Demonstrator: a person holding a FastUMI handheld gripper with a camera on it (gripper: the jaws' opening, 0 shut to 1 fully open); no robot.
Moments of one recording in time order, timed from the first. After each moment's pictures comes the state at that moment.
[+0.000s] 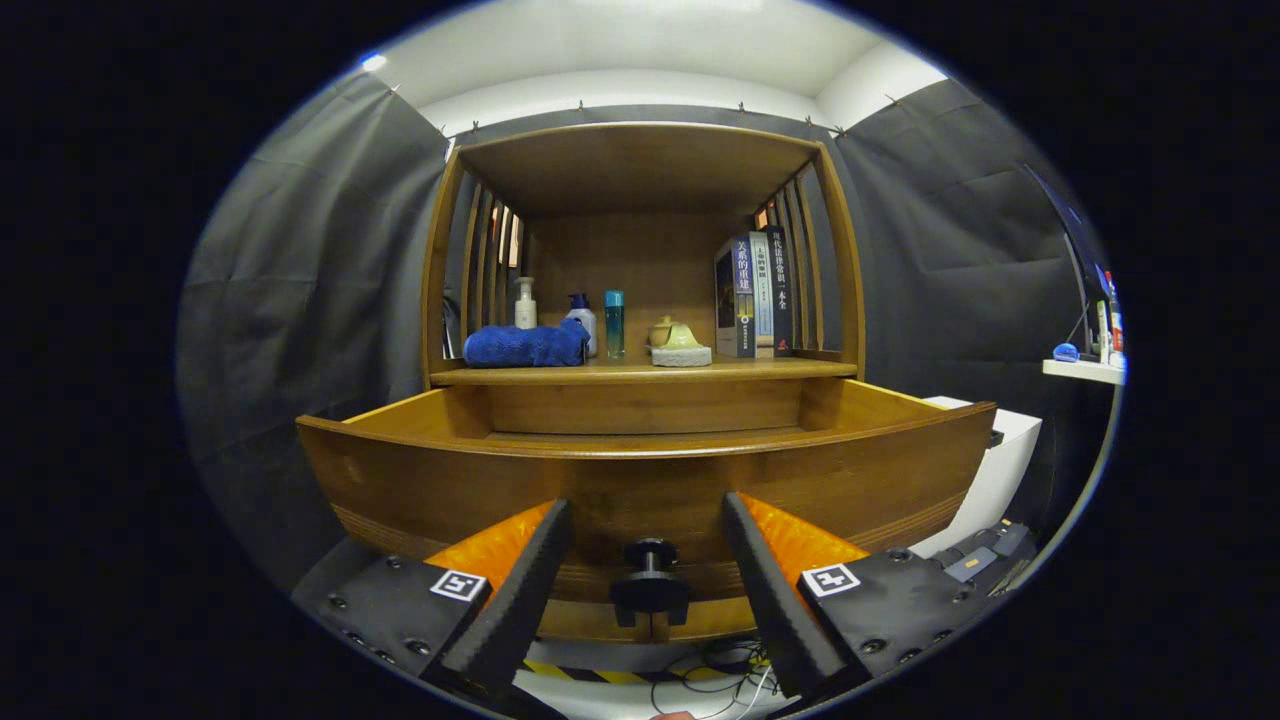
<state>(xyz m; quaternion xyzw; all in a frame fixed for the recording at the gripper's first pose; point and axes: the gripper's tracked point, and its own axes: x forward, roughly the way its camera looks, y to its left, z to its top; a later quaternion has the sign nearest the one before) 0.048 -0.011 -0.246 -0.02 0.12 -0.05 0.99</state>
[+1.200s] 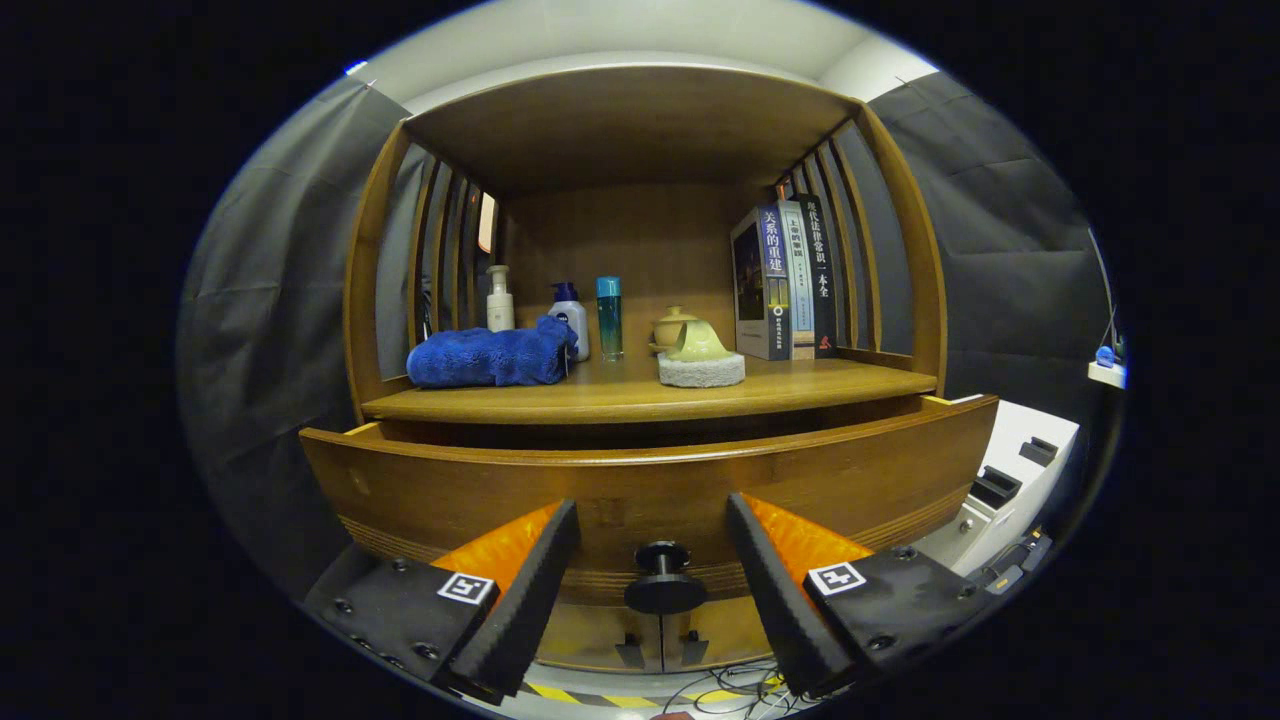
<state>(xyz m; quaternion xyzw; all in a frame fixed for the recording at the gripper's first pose) 0.191 -0.027 -0.257 0.00 0.15 -0.04 0.99</state>
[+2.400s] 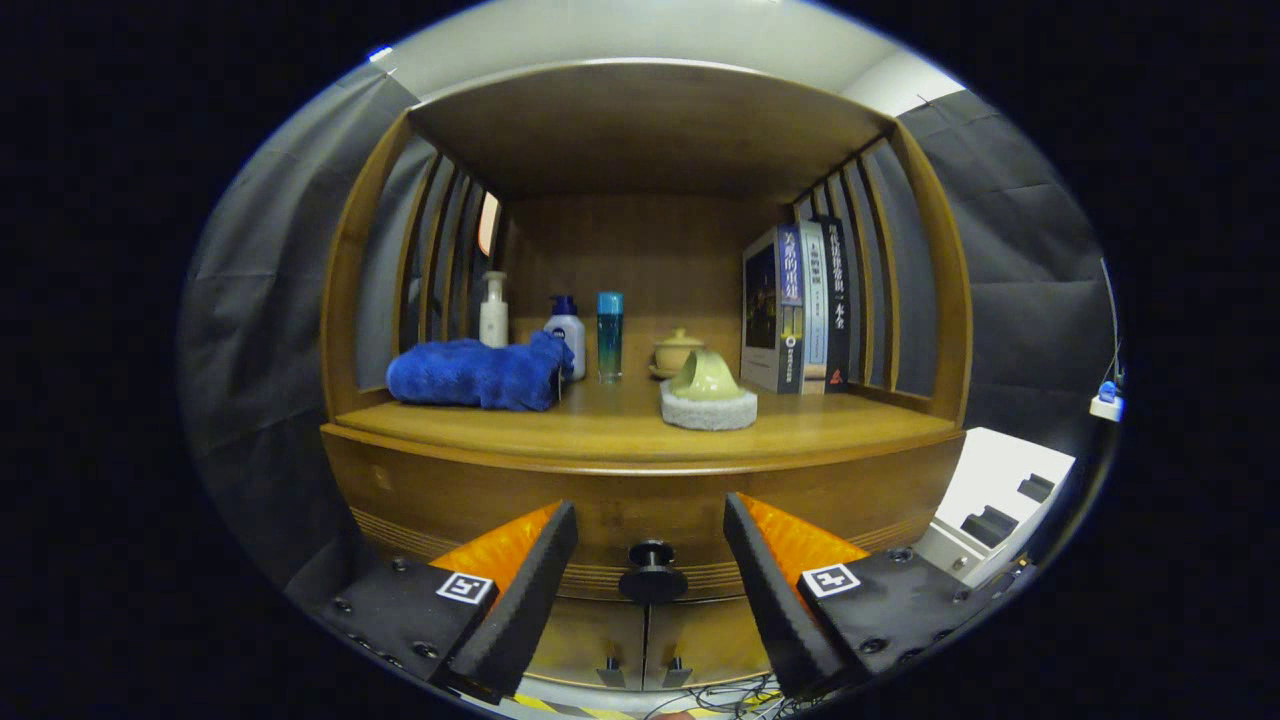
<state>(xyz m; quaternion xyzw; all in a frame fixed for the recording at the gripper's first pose) 0.211 -0.026 -0.222 -0.03 0.12 -0.04 0.99</state>
